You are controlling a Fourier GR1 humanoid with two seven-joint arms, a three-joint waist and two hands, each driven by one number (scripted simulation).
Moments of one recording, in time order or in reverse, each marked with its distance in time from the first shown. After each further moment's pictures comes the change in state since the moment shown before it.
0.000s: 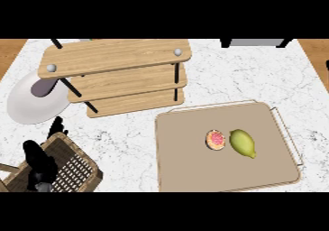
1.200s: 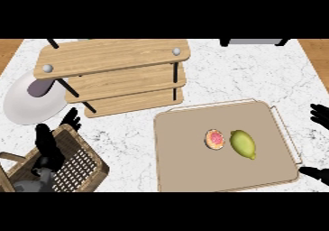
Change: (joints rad) left arm -0.085 0.008 -0.006 -0.027 0.100 -0.136 0.205; right arm 0.283 -0.182 -0.030 0.085 0.010 0.425 0.048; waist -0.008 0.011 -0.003
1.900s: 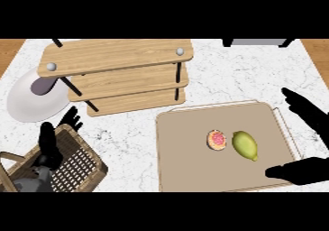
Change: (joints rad) left arm -0.014 0.007 0.013 0.024 -0.003 -0.041 -0.010; right arm -0.181 -0.008 0.211 -0.379 0.172 -0.141 0.722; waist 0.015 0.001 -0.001
